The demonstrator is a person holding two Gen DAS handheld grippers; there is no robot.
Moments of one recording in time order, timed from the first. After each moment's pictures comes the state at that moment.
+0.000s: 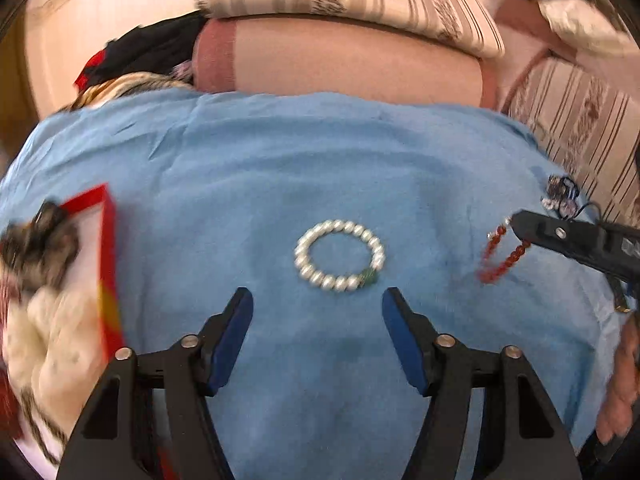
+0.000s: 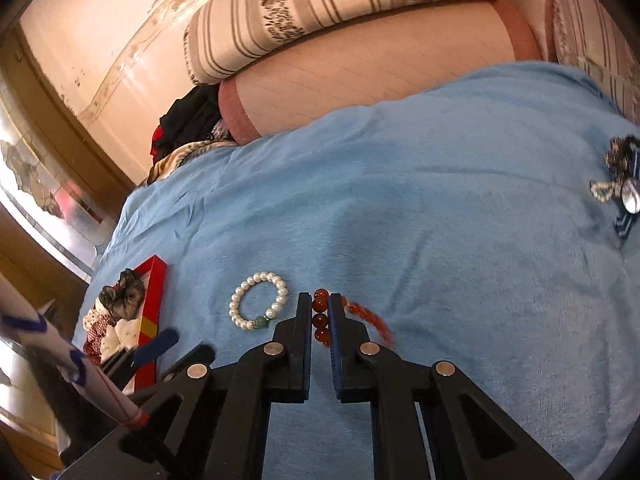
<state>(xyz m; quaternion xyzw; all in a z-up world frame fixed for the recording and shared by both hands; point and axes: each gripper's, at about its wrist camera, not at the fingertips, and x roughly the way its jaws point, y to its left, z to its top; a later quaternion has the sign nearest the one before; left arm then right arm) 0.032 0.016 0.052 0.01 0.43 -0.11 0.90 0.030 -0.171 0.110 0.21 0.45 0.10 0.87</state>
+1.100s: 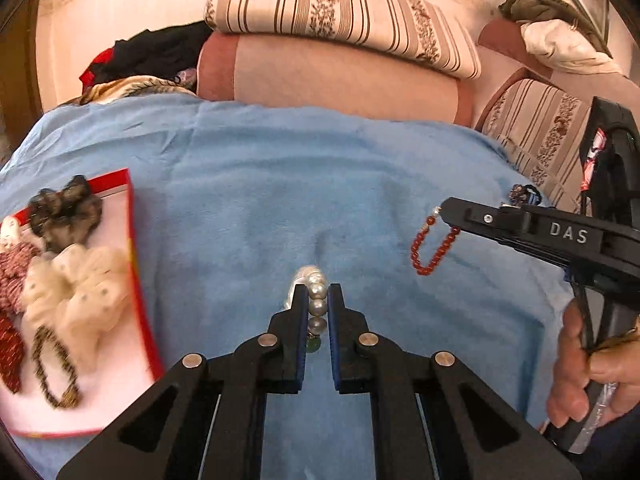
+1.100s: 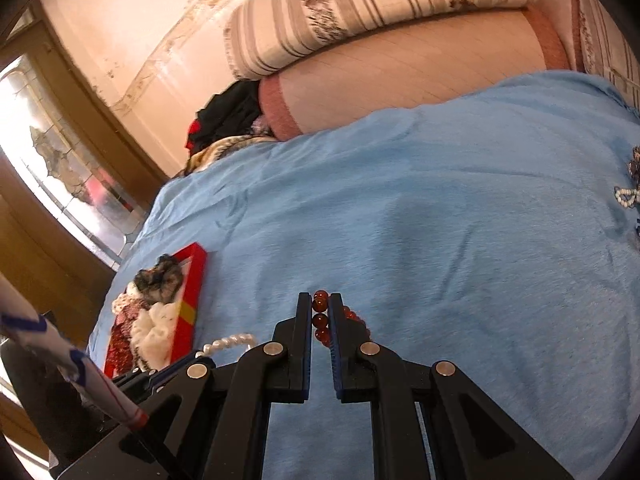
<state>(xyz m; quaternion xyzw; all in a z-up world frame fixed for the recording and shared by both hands) -0.047 0.037 0.087 -0.03 0.41 -0.13 0.90 0.009 -0.142 0.127 0.20 0.42 0.16 0.87</state>
